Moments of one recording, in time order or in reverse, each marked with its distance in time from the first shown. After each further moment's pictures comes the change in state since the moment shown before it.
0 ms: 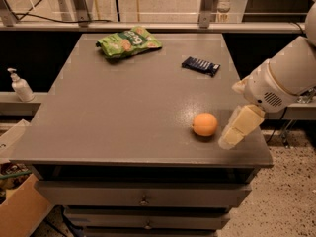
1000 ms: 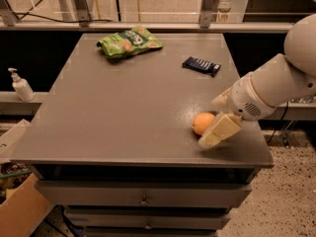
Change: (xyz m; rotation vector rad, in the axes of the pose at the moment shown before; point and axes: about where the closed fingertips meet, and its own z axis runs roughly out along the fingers) arm -0.018 0.013 0.040 -0.047 -0.087 0.012
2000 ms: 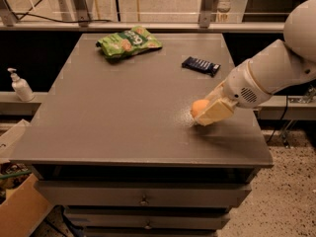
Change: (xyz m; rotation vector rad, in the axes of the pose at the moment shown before) arm -0.024 -0.015 -0.011 0.008 -0.044 0.047
